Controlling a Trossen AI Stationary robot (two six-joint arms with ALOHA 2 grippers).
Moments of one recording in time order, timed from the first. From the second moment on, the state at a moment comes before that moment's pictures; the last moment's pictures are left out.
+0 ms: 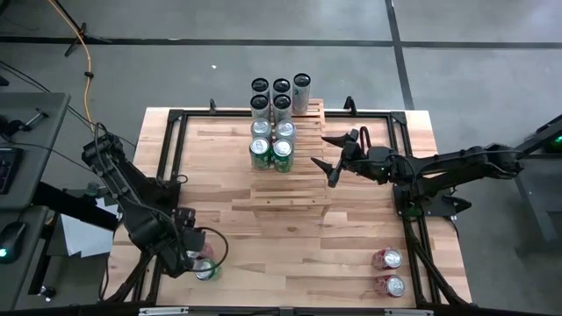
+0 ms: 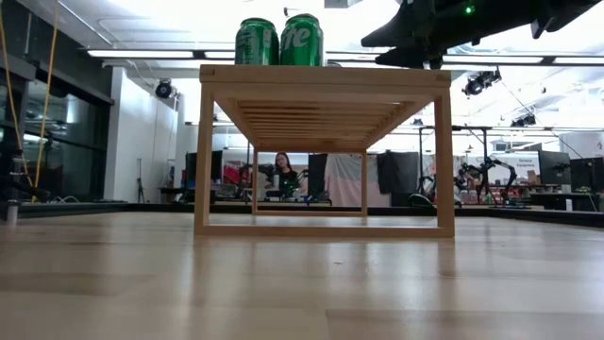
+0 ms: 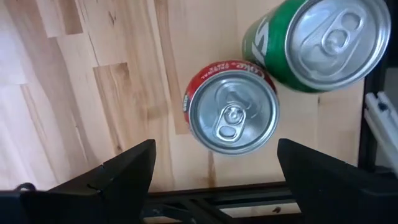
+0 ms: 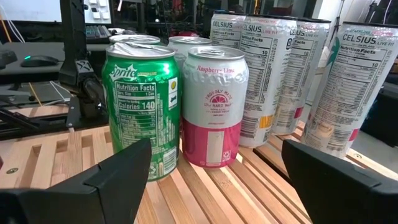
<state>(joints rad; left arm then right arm) -0.90 1.42 1.21 -1.31 -0.10 -0.75 -0.01 1.07 0.58 0.41 0.44 -0.02</state>
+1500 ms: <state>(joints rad) -0.90 1.41 1.03 -1.06 -0.11 -0.54 -0.01 1.07 0.58 0.40 0.44 -0.02</state>
